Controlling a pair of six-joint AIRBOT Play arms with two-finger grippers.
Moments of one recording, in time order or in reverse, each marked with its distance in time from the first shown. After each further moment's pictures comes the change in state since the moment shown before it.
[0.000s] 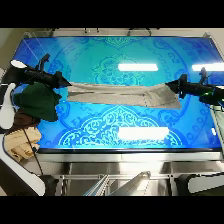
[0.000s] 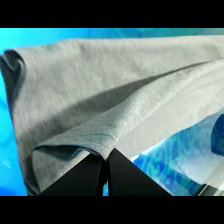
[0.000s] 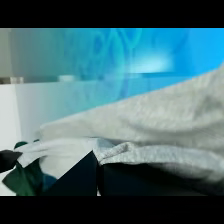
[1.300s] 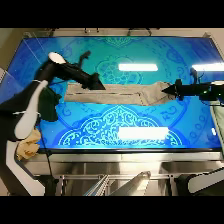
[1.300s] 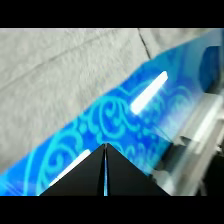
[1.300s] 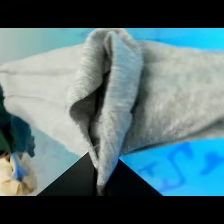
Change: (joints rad) left arm -0.462 0.084 -0.063 -0.015 0.119 -0.103; right arm 0.004 -0.073 0.153 -0.231 0.242 0.028
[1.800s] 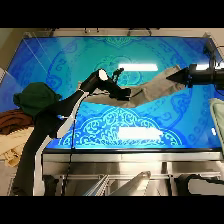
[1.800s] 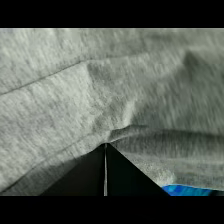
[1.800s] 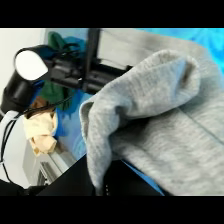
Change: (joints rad) left arm -0.243 -0.282 0.273 0.101 0.155 -0.206; right arm 0.044 0.297 0.004 0.068 0.205 -0.003
